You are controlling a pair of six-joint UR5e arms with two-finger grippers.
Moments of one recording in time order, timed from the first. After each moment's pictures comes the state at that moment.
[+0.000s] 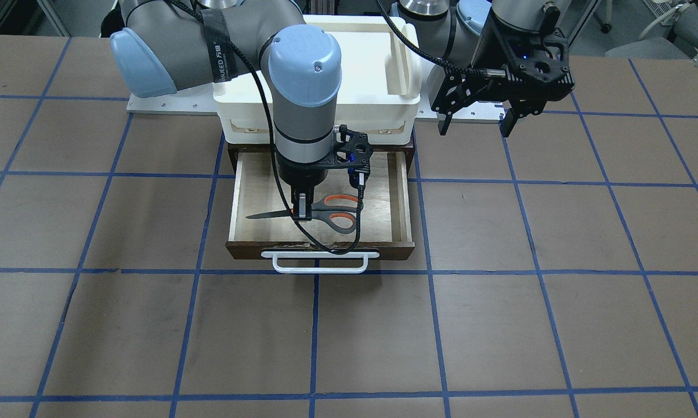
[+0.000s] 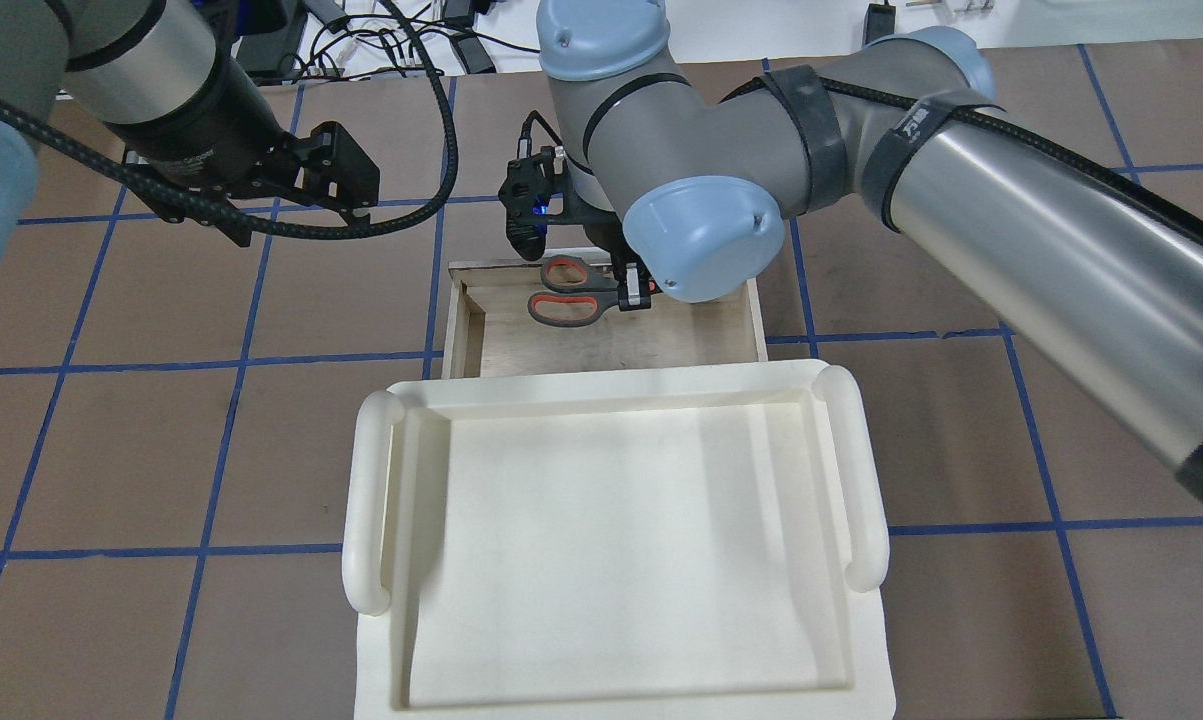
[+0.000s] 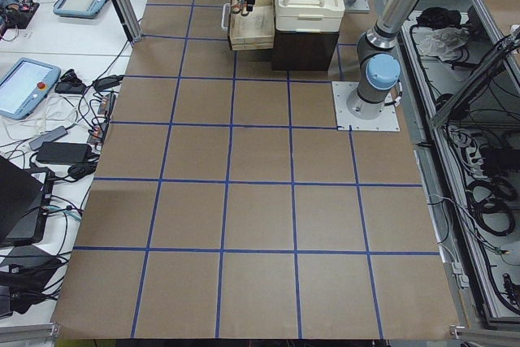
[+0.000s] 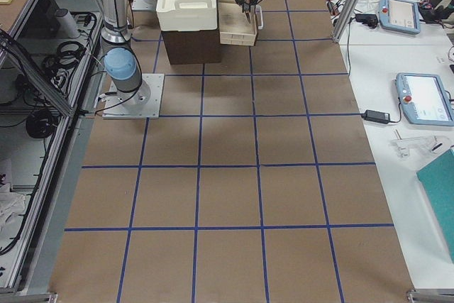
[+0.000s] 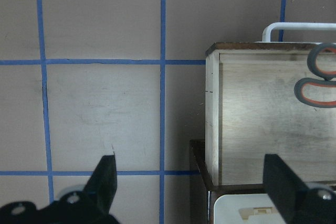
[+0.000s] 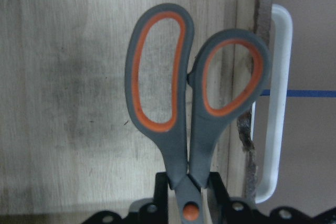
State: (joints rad) left arm -1.60 -1.50 -1.58 -1.53 1.55 -0.05; right arm 1.97 -1.26 1.52 -1.84 -1.63 -1.19
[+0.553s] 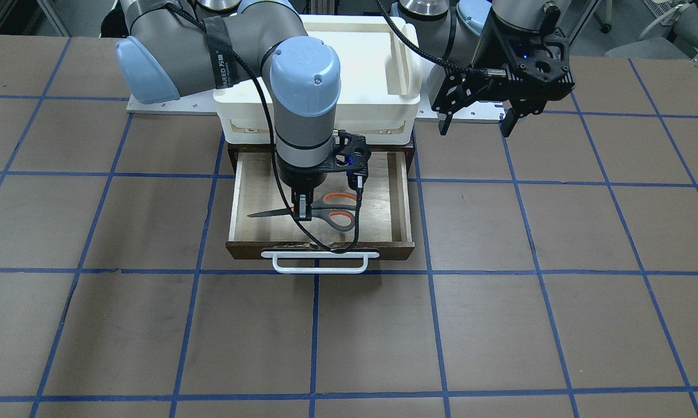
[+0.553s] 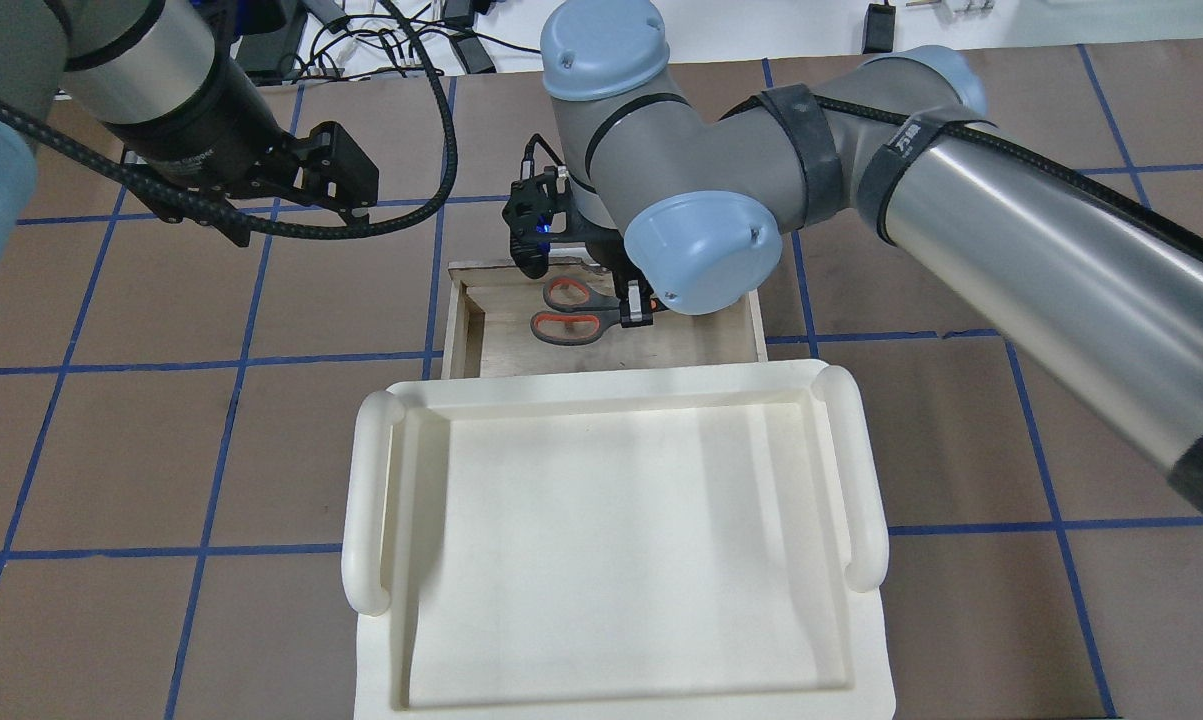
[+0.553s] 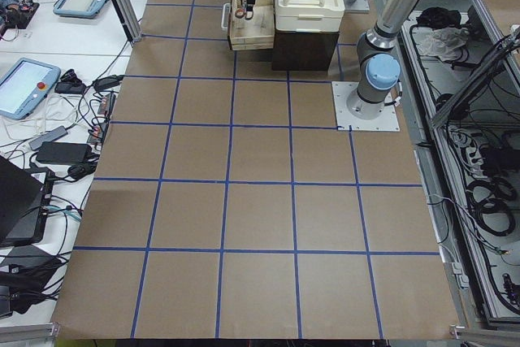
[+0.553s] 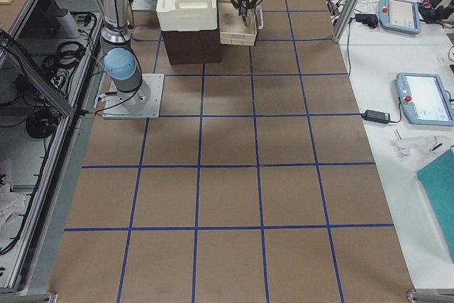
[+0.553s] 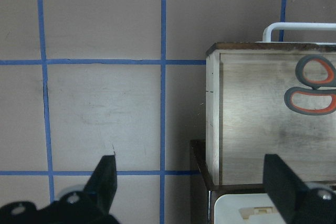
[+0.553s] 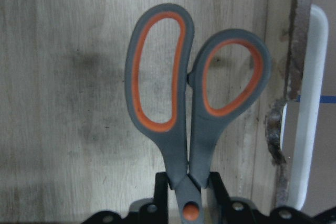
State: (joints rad) left arm -1.60 -1.50 -1.58 -1.53 1.55 -0.05; right arm 1.97 -1.25 1.55 -1.83 -1.62 -1.20
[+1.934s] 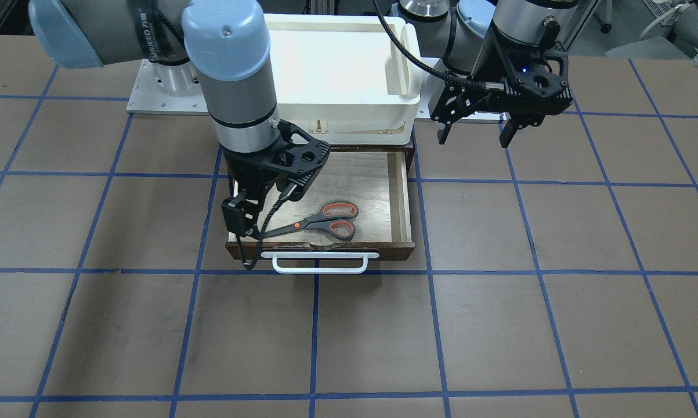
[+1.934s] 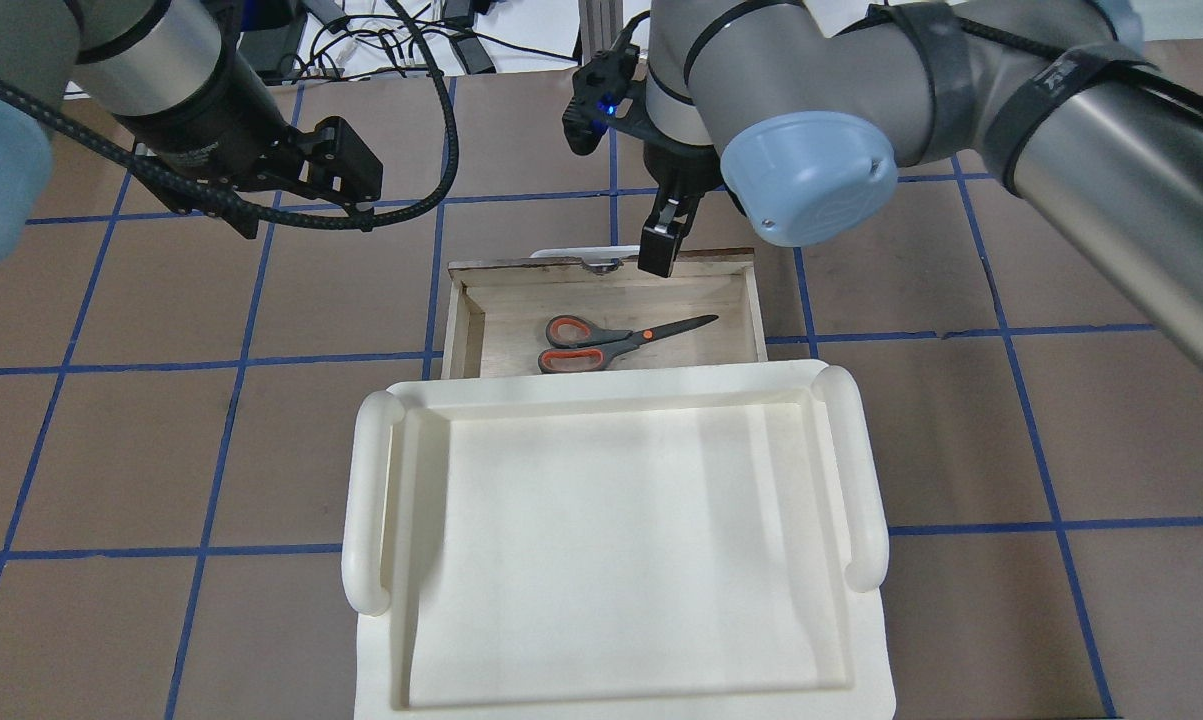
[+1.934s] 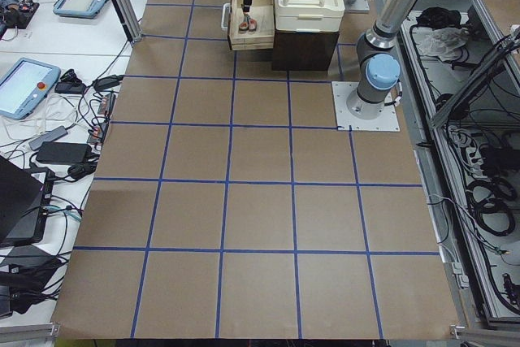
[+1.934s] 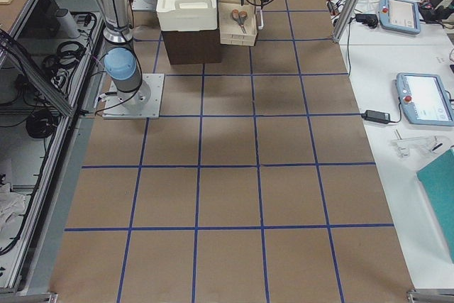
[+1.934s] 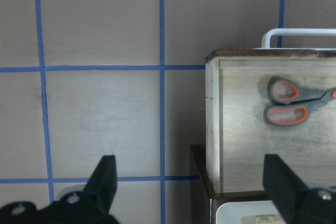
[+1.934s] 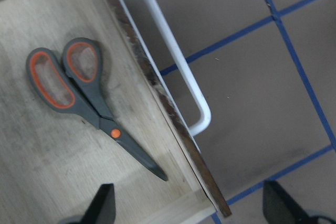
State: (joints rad) left arm -1.60 -1.53 -1.57 -1.51 1.54 -0.05; right arm 1.83 -1.34 1.51 -1.86 -1.56 -0.79
